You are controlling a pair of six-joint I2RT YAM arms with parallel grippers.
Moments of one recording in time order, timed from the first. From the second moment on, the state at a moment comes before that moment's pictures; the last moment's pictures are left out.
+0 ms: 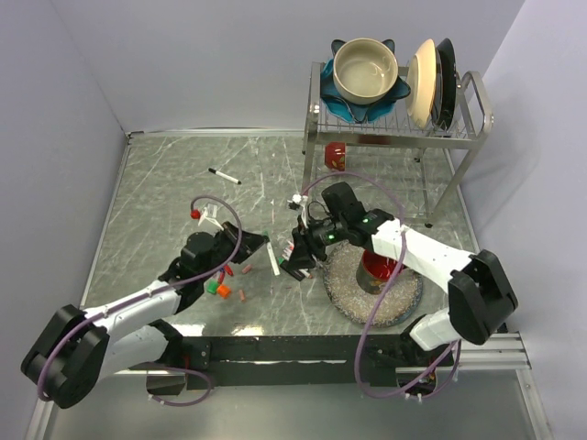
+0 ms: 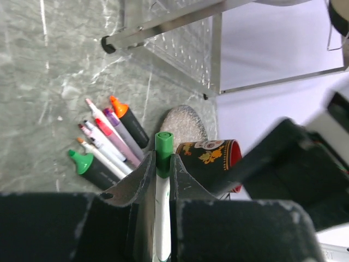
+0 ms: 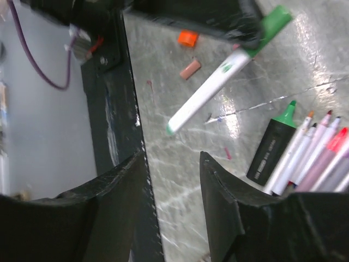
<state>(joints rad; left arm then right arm) -0.58 1.05 0.32 0.53 0.07 -1.11 0.65 1.44 0.98 -0.32 -0.83 -0.02</state>
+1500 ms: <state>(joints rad) -0.78 1.00 0.31 0.63 -0.15 -1.12 0.67 1.61 1.09 -0.51 -1.00 -0.17</state>
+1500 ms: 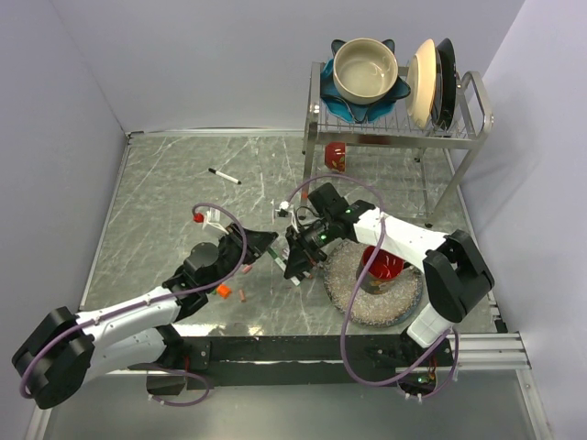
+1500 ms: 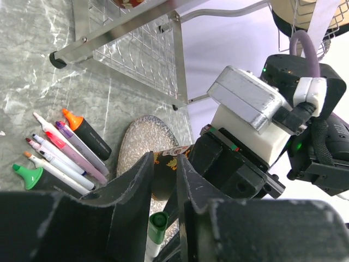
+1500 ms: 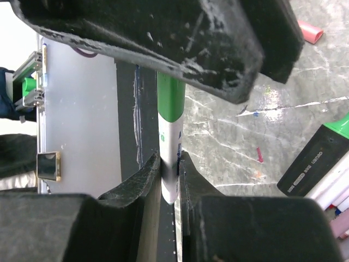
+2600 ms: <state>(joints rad) -0.85 0.89 0.44 0.30 -0.27 -0.96 0.64 1.61 1.12 -0.44 -1.03 -0.15</state>
